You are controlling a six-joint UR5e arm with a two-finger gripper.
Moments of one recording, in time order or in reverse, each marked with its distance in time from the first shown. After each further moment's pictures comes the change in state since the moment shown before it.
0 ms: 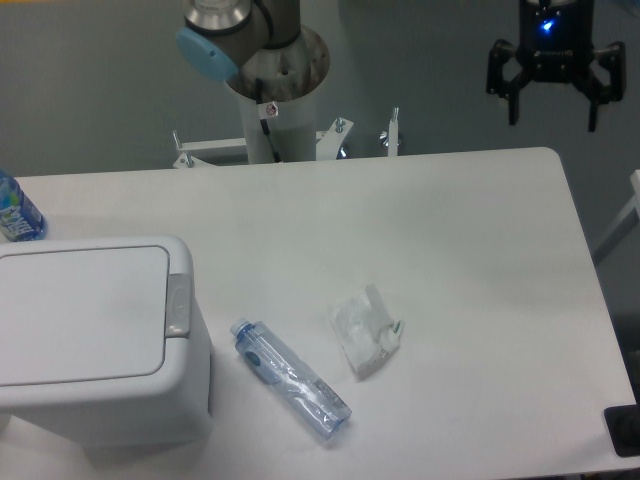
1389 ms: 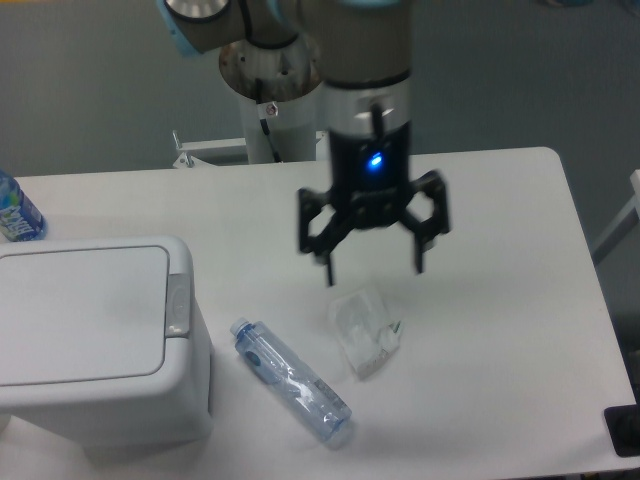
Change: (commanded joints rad) arm -0.609 -0.227 0.195 0.175 -0.024 -1.213
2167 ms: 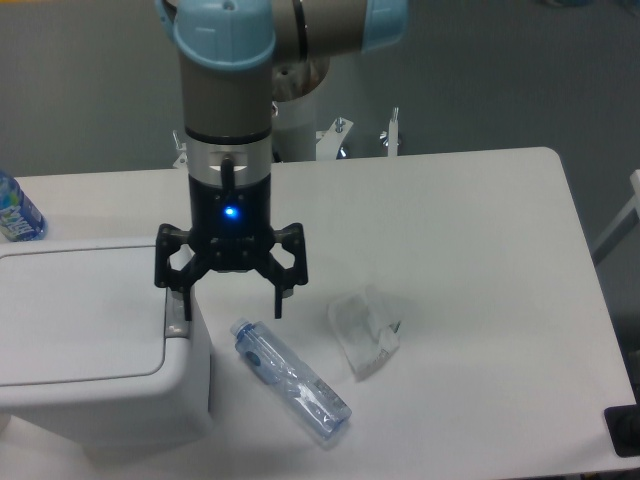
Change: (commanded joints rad) arm -0.108 -0.002 -0.049 -0.002 -0.017 -0.037
